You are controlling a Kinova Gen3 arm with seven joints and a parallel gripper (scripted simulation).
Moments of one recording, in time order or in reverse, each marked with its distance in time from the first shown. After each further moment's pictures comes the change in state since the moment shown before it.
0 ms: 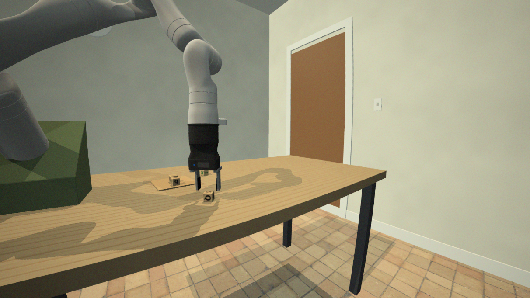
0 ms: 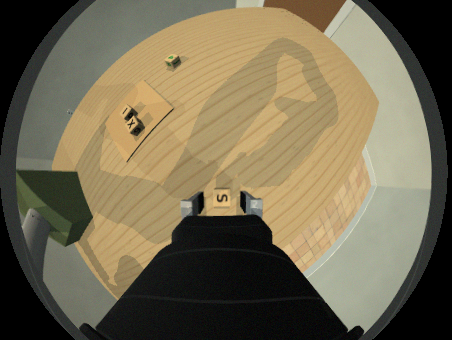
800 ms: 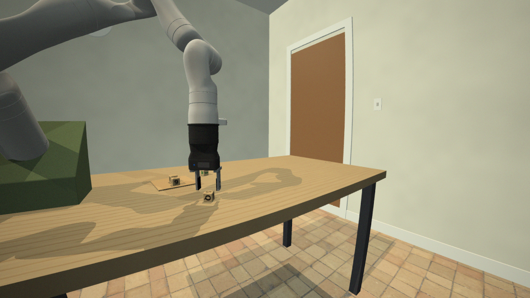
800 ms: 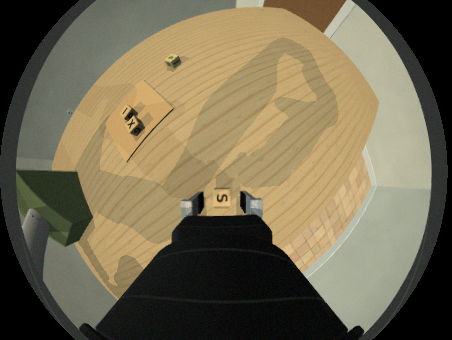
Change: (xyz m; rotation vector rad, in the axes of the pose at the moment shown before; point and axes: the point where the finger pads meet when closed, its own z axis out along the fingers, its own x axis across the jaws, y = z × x) arm 0.000 0.000 0.000 0.000 0.000 0.000
